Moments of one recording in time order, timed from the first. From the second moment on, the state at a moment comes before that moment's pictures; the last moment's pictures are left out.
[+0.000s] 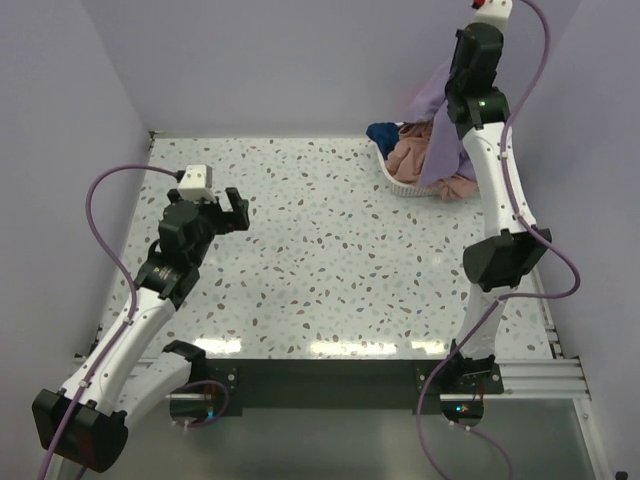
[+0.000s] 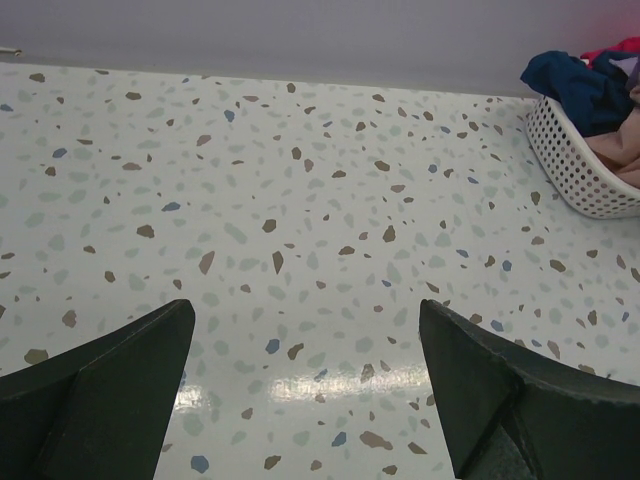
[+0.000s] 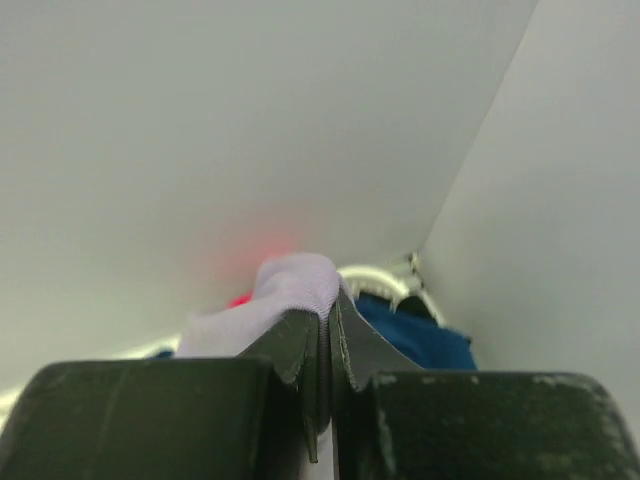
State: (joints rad) left arm -0.32 0.87 0.76 -0.11 -0.20 -0.22; right arm 0.16 1.98 2.25 -0.37 0.59 -0.03
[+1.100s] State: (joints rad) left arm -0.32 0.88 0.76 -0.11 -0.19 -0.22; right arm 0.22 1.92 2.40 -0.25 0.61 -0.11
